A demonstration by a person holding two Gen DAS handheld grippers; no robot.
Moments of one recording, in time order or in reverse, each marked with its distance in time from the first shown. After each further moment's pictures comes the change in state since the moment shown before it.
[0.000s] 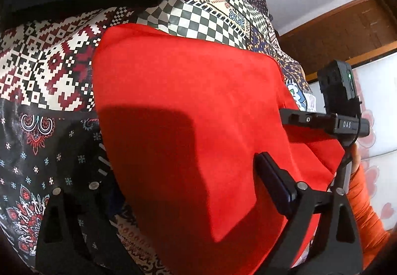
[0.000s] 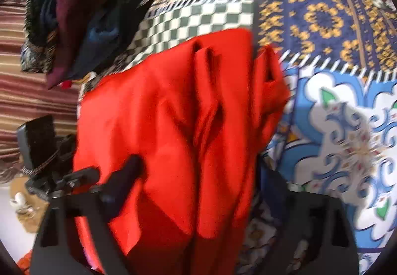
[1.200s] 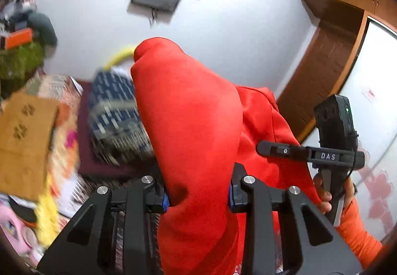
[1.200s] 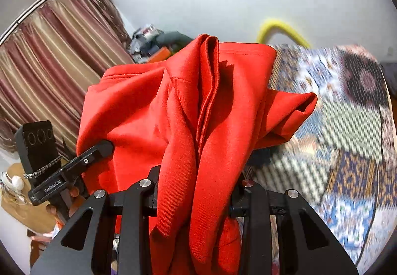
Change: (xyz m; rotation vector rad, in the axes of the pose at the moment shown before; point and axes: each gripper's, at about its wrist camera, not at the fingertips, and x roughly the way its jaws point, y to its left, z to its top) left arm -0.307 -0.085 -0.001 0.255 -0.662 0.054; right arm -0.153 0.259 0.000 -0.389 -0.526 0.054
